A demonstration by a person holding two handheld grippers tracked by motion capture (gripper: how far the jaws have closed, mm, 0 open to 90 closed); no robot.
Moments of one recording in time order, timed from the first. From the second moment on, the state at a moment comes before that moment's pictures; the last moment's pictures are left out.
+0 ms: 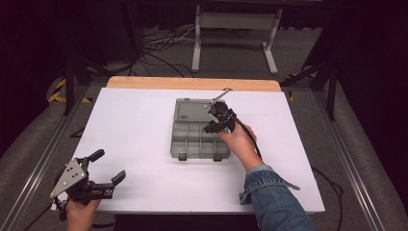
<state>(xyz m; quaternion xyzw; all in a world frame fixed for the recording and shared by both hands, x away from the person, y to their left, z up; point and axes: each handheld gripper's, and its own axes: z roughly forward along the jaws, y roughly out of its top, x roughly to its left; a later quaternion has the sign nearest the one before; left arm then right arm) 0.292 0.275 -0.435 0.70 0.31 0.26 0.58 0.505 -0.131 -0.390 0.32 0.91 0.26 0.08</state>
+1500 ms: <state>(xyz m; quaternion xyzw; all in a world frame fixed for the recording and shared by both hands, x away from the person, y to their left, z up) 0.292 0.276 -0.435 0.70 0.31 0.26 0.59 0.504 -0.124 -0.397 0.32 0.91 0.25 0.09</state>
